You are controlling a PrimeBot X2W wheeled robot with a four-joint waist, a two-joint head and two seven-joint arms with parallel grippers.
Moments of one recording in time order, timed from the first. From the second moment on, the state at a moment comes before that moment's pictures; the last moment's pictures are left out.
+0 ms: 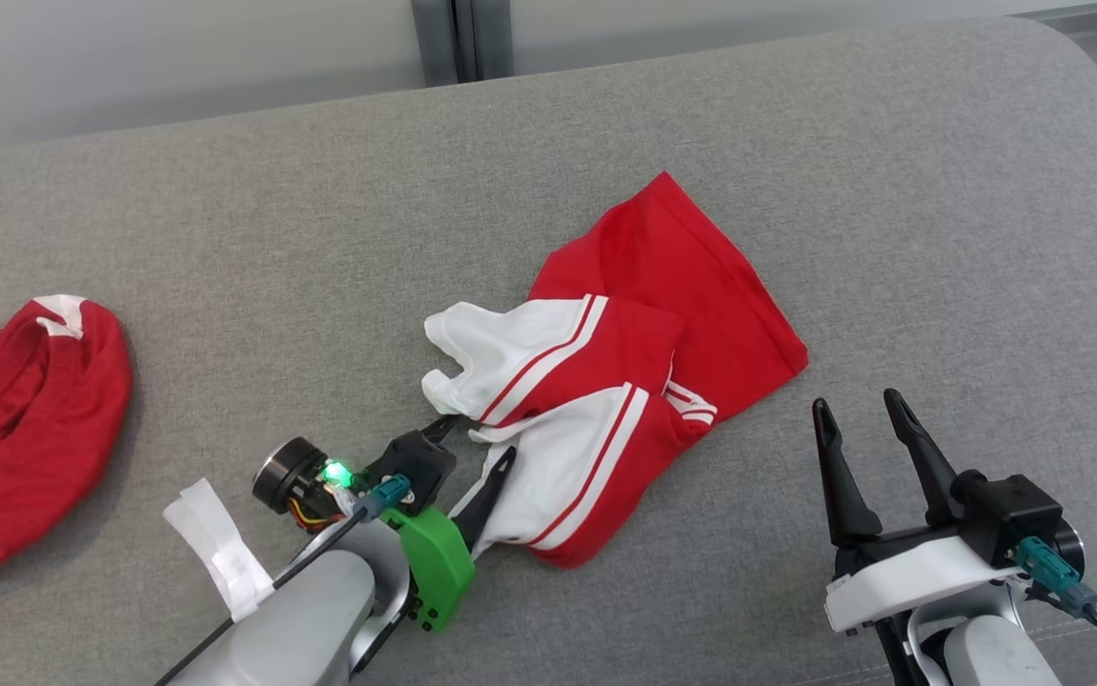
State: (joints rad) left arm -0.57 0.23 -0.93 0.73 -0.45 -0.08 -0.23; right arm -0.05 -0.05 0.07 0.16 0.16 0.13 -0.26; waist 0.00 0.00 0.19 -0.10
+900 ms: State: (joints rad) left arm -0.33 0.39 -0.55 0.46 -0.77 0.03 -0.26; right arm -0.03 -0.05 0.04 0.16 0.16 0.13 -0.26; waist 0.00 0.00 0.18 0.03
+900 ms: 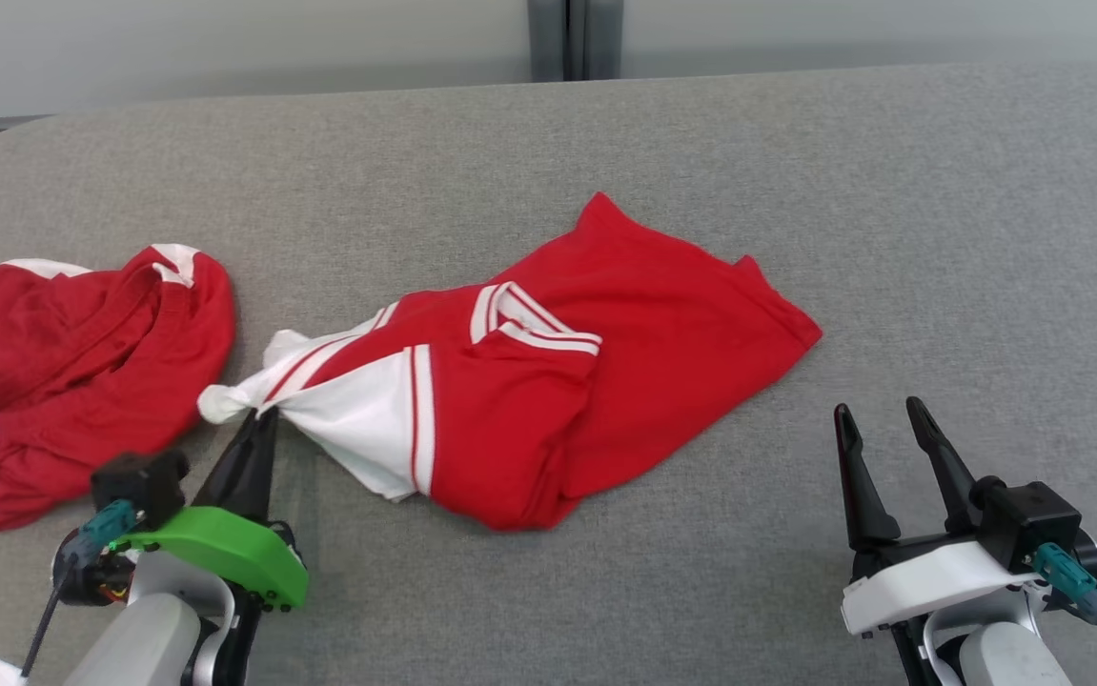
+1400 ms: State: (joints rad) left arm -0.27 0.40 -0.59 0.35 -0.68 0.04 -0.26; right arm -0.28 -0.11 0.14 0.44 0.10 0.13 -0.26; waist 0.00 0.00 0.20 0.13
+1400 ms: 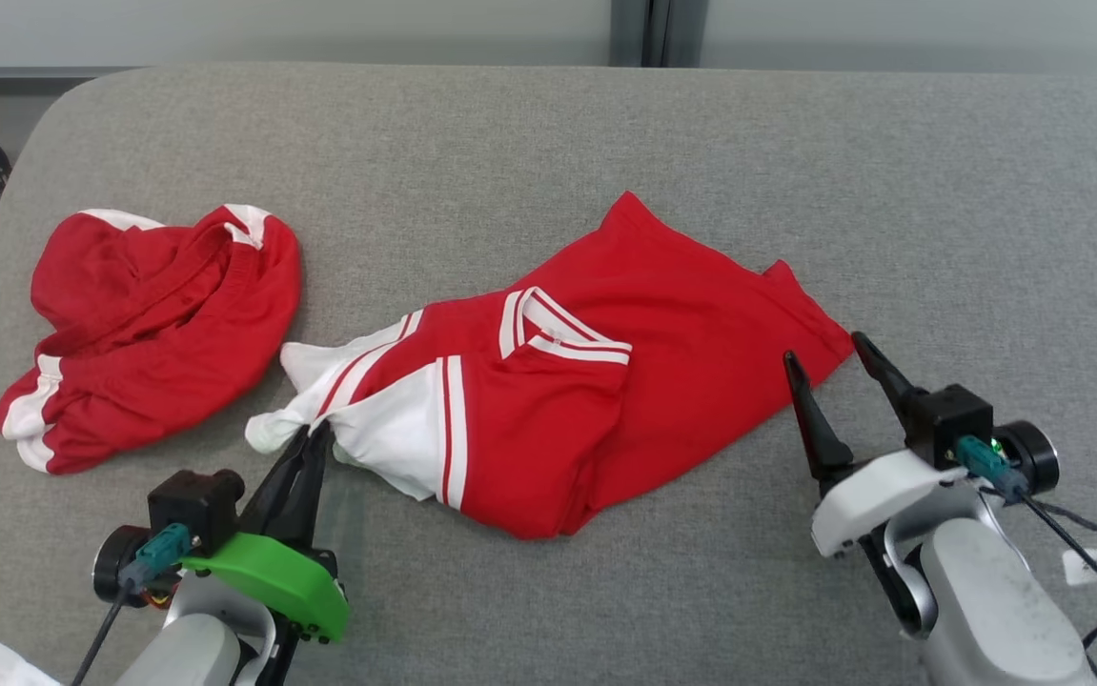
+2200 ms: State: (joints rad) left arm -0.34 0.35 -0.54 0.28 -0.65 -0.03 -0.26; right arm -0.69 -0.27 0.42 0.78 0.36 0.13 -0.26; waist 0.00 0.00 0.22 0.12
